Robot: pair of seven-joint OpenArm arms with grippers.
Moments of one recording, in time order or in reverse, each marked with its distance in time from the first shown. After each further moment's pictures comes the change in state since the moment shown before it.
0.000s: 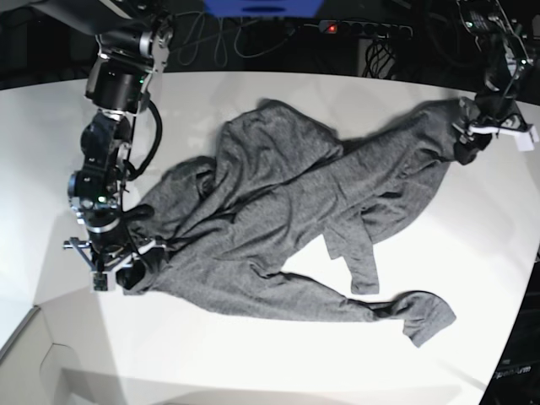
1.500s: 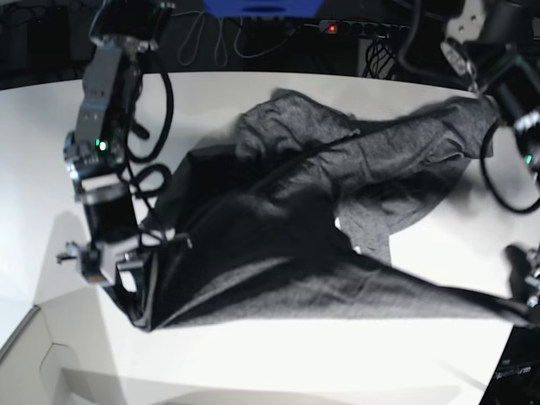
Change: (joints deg) left arm -37.7 -10.3 3.0 -9.1 -0.4 0.0 -2.8; right arm -14.2 -1.7 -11.6 35.2 12.9 0.0 5.9
